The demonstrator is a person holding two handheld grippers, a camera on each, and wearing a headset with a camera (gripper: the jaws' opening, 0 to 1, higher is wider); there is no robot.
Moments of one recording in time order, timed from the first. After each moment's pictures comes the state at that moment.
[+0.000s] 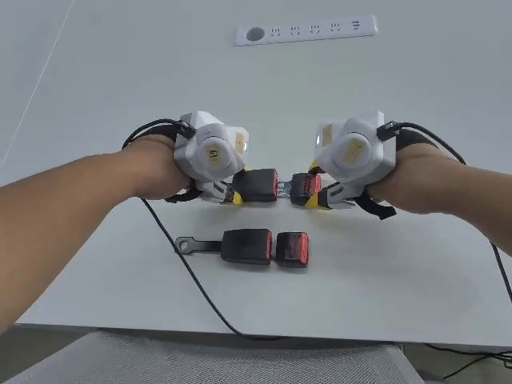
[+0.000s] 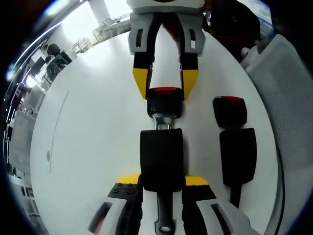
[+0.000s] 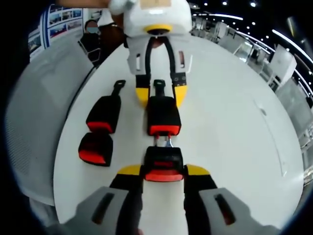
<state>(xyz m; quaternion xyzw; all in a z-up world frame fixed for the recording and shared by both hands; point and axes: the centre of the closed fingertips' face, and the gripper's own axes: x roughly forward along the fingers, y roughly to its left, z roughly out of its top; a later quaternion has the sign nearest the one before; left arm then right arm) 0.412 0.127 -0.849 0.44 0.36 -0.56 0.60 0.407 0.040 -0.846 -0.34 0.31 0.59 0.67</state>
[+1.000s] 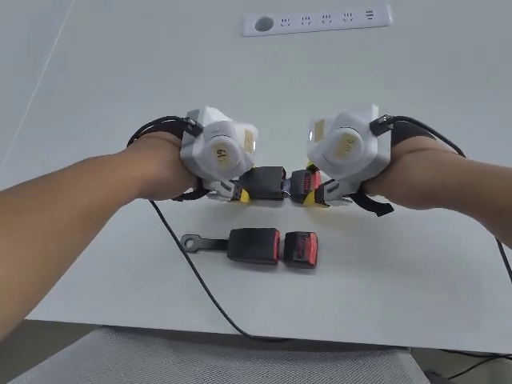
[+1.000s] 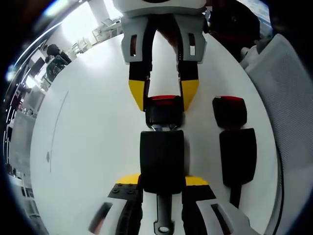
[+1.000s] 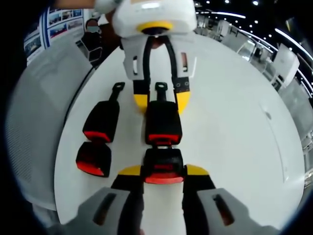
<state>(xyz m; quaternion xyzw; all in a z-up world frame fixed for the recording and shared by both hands) 0.413 0.127 -0.850 0.44 0.36 -0.56 0.60 0.405 0.057 -0.845 -0.35 0.31 0.59 0.65</state>
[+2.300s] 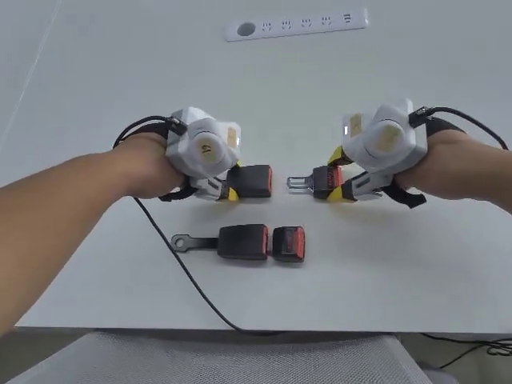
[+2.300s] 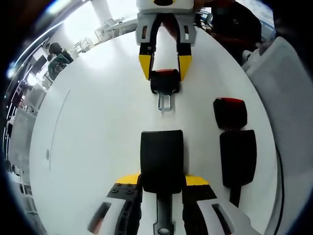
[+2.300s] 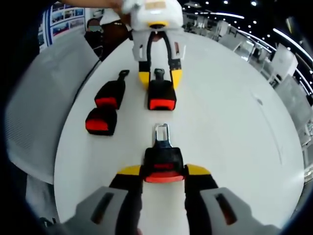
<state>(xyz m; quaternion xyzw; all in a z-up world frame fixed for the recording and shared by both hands) 0.412 0.126 -0.851 0.43 0.36 -0.56 0.61 0.402 -0.021 -0.841 -0.35 0.32 0.58 0.66</state>
